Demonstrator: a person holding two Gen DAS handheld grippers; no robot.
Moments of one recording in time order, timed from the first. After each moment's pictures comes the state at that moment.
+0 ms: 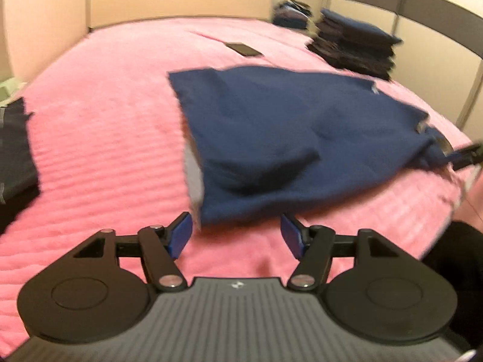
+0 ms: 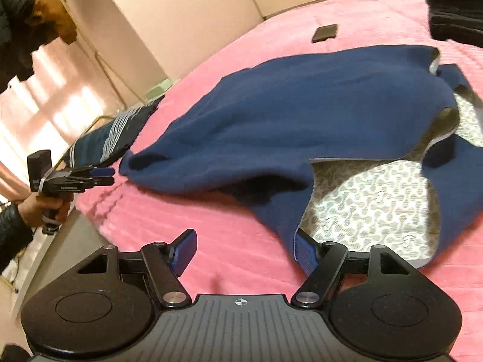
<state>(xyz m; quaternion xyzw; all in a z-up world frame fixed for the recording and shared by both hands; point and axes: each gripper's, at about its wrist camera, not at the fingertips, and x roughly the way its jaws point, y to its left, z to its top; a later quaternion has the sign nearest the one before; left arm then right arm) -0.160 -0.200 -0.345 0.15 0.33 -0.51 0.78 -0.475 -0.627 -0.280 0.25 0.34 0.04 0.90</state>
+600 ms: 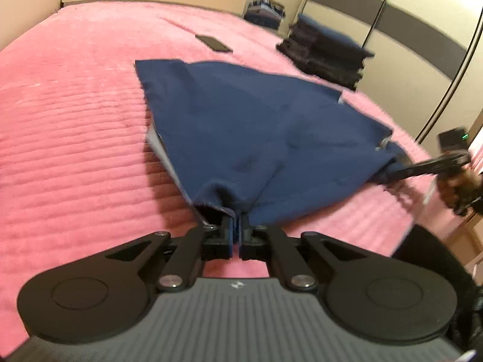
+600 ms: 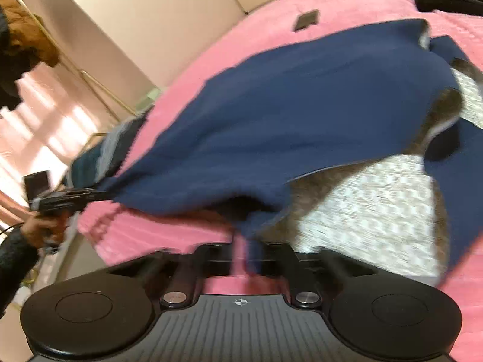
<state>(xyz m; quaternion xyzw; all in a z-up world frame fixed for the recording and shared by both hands) -0.143 -0.200 -0.343 0.09 0.37 -0.58 0.72 -0.457 -0.659 -0.295 0.32 0.35 0.03 0.88</state>
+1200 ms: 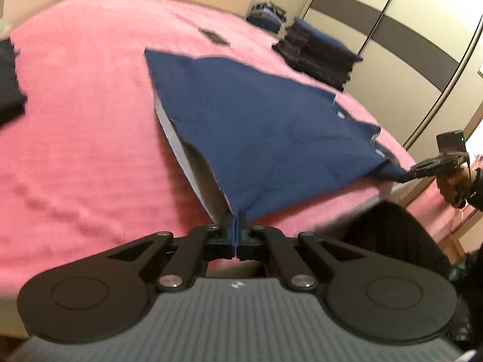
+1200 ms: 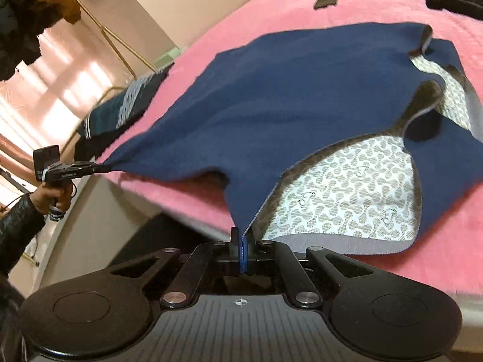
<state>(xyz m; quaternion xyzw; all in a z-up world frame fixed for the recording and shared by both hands) -0.189 -0.127 -0.356 0.07 0.41 -0.57 0.71 -0.540 -0.636 -0.266 0.27 0.42 0.07 0.87</state>
